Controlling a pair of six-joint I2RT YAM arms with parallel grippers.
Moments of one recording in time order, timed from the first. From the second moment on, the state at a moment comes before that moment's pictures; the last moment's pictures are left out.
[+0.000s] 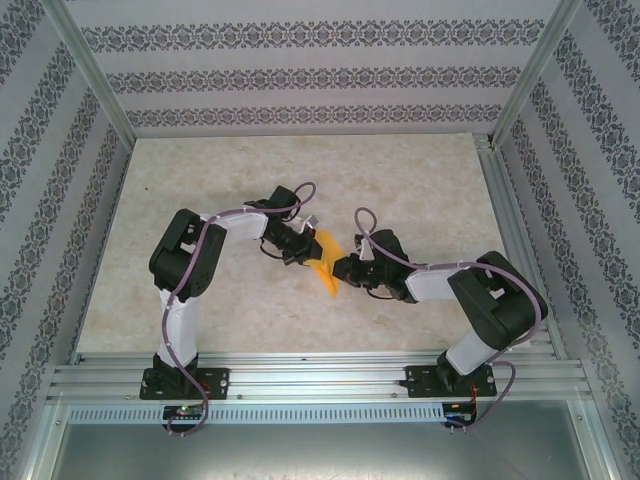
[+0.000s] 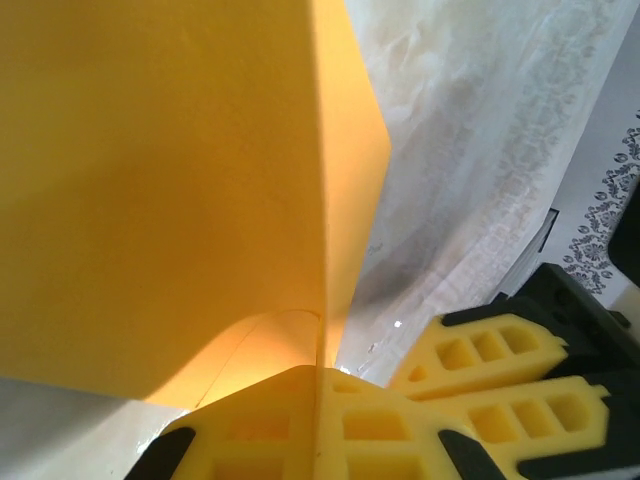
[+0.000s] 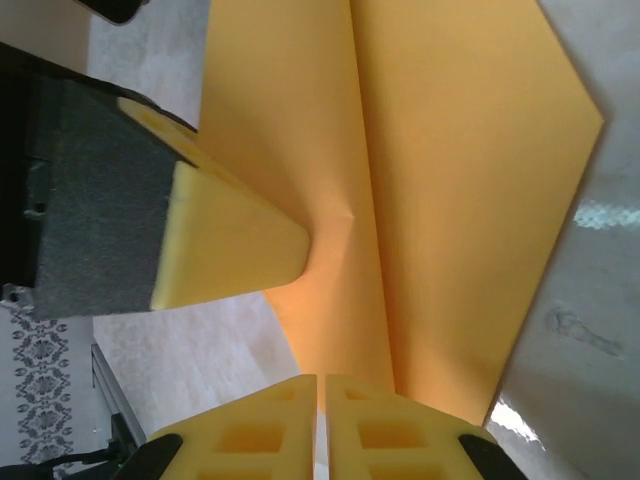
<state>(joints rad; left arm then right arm) -0.49 2.06 1.30 -0.49 0.86 -0.59 0.55 1.61 0.52 0.40 -0.51 0.87</state>
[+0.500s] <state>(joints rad) -0.49 2.05 1.27 -0.49 0.83 -0.56 0.55 1.70 0.62 0.22 -0.42 0.83</state>
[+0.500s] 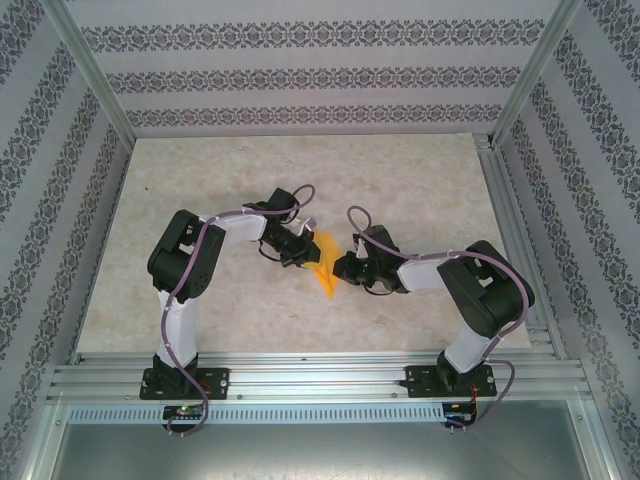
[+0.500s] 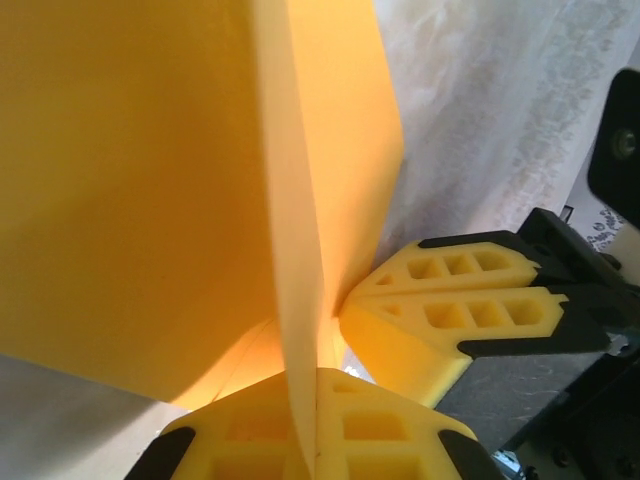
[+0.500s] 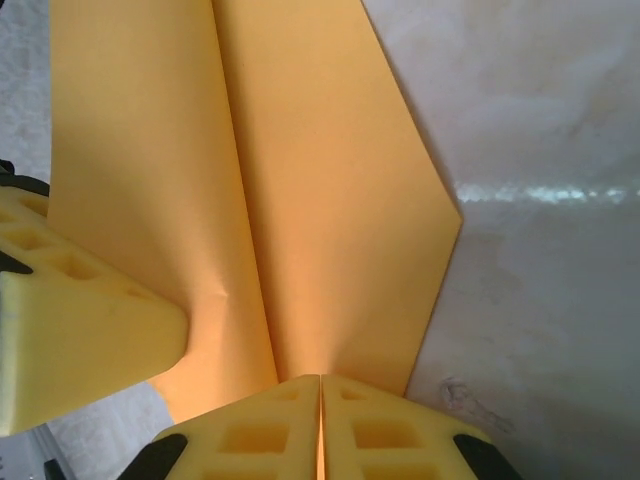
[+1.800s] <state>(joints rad) -0.46 2.05 1.27 -0.47 0.83 -0.42 0.58 1.74 0.75 0.04 -0.39 0.73</state>
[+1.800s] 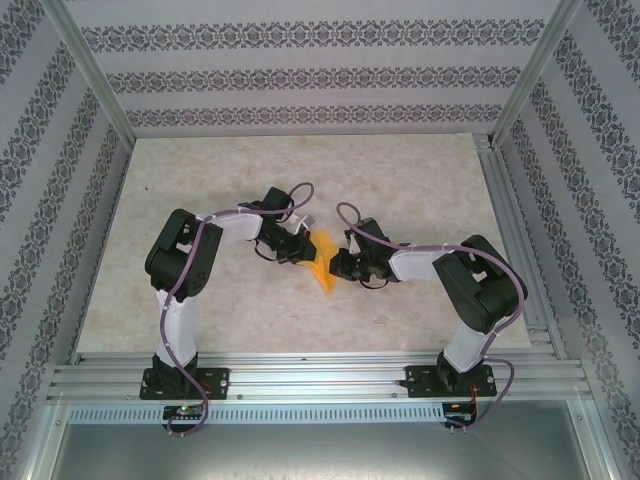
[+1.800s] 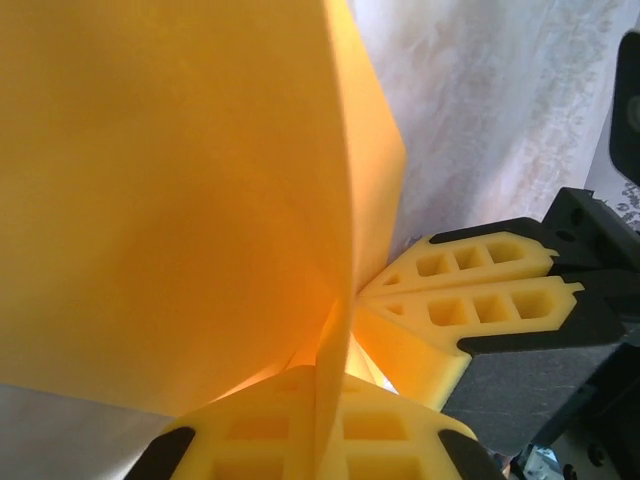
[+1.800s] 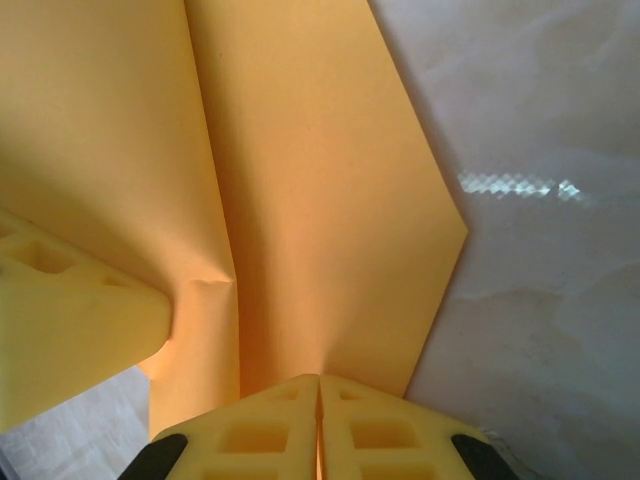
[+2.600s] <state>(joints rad) -0.46 2.10 1.28 -0.50 0.83 -0.37 0.60 1.65 0.69 0.06 -0.44 0.79</state>
